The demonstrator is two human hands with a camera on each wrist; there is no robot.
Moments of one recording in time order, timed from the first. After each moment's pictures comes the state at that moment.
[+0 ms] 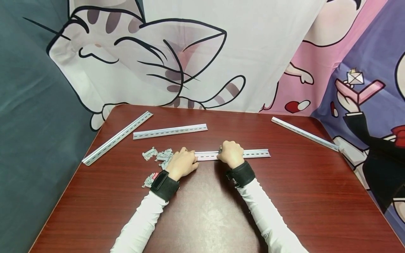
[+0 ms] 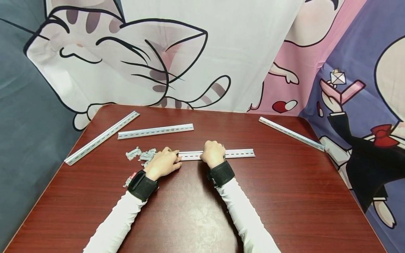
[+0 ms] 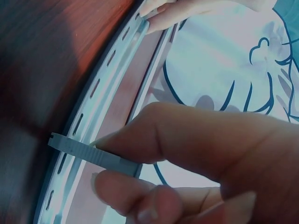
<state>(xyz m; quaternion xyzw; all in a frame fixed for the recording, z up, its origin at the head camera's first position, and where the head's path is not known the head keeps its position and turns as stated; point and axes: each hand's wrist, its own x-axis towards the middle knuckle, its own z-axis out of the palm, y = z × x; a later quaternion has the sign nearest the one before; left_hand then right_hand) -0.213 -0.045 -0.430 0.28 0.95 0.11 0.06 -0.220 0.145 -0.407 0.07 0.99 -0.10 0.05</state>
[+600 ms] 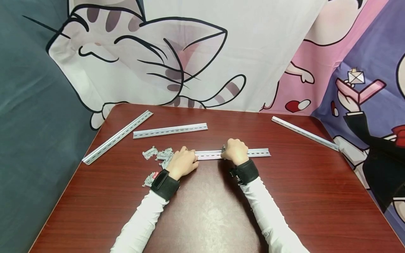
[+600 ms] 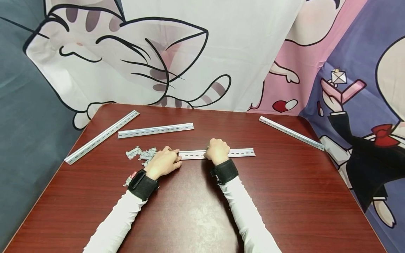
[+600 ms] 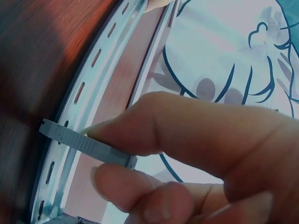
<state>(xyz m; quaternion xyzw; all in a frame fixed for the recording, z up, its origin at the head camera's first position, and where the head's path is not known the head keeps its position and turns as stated) -0.213 -0.045 -0.430 0.28 0.95 0.12 0.06 -0.226 0.157 -0.404 0.09 0.99 -0.10 0.09</state>
